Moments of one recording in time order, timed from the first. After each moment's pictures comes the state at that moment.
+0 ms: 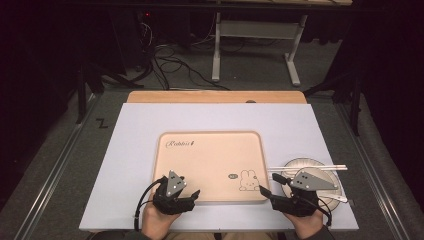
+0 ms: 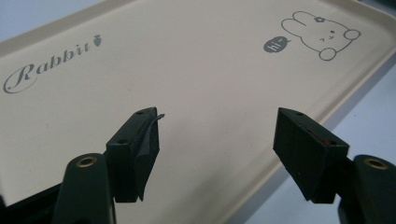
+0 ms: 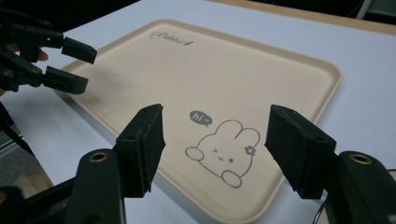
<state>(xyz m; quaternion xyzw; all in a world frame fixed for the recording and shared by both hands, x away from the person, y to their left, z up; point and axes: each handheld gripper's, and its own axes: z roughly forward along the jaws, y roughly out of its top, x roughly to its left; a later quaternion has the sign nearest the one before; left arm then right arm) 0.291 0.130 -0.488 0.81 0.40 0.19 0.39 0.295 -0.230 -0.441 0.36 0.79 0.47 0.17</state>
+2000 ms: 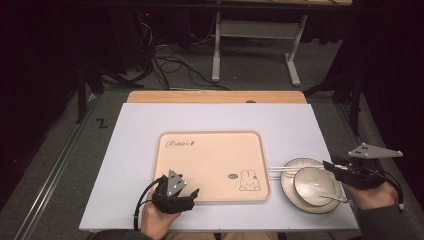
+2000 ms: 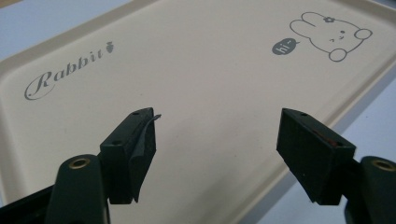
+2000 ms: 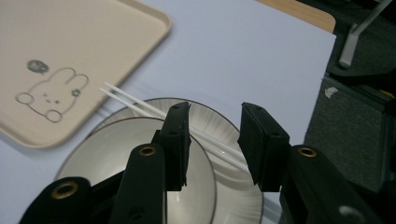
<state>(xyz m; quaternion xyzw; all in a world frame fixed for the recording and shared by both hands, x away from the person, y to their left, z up) 0.293 0.129 -0.484 0.81 0.40 0.21 0.38 0.347 -0.361 -0.383 0.43 0.82 0.31 0.24</state>
